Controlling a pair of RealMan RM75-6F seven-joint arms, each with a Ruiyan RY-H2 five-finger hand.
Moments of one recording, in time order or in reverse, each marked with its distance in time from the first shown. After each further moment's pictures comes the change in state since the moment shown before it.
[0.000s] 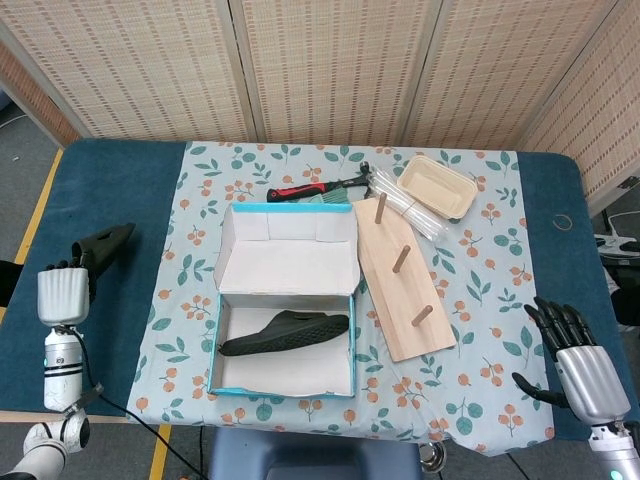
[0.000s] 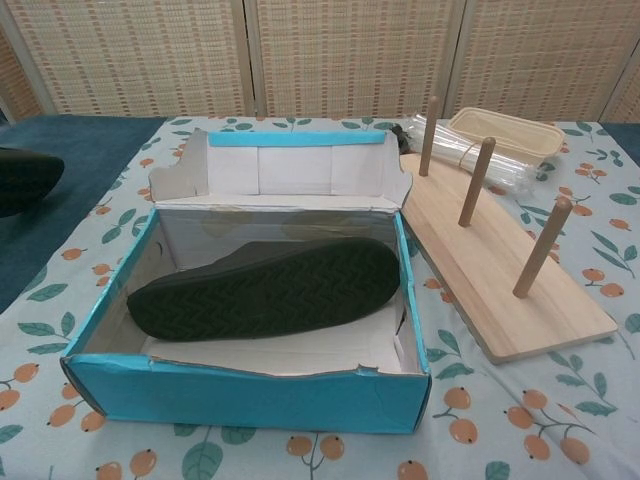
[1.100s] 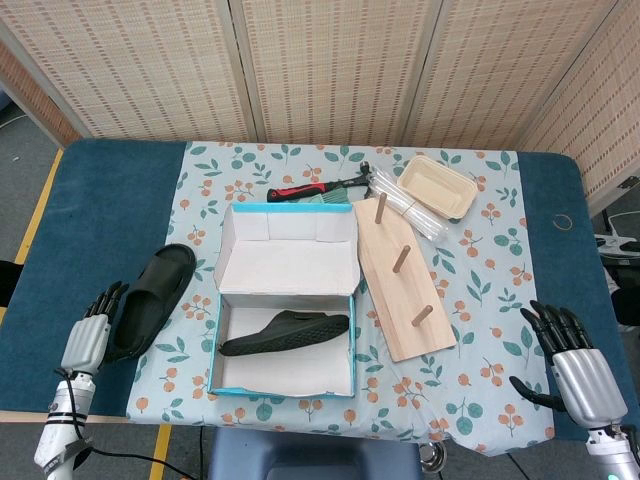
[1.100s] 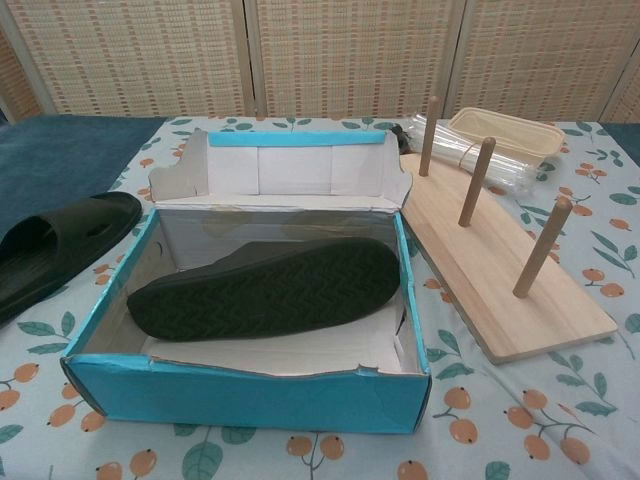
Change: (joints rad) left arm 0.200 0.443 0.110 -1.013 -0.013 -0.142 -0.229; right arm -0.006 -0.001 -0.012 -0.016 -0.018 -0.001 -0.034
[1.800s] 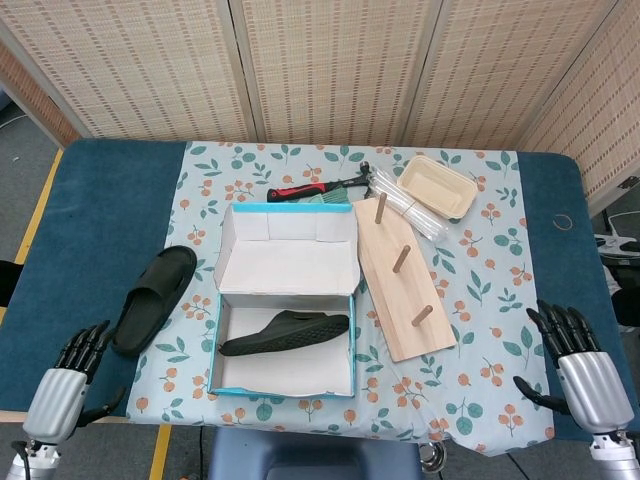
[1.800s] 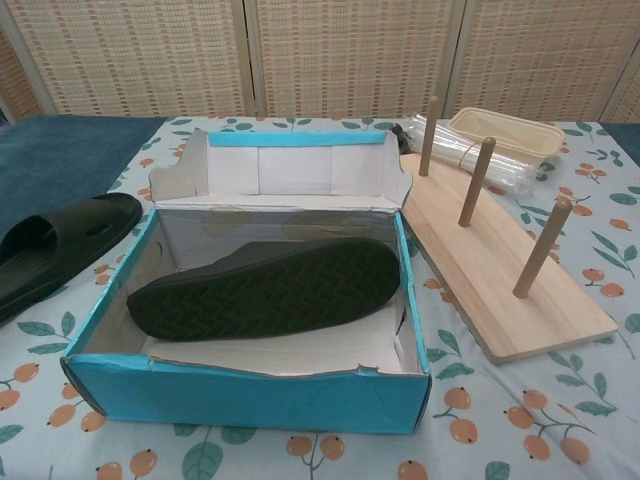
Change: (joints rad) left arm 0.182 0.180 0.200 -0.202 0.427 0.379 0.100; right arm -0.021 -0.006 0.002 -0.009 -0.018 0.040 -0.038
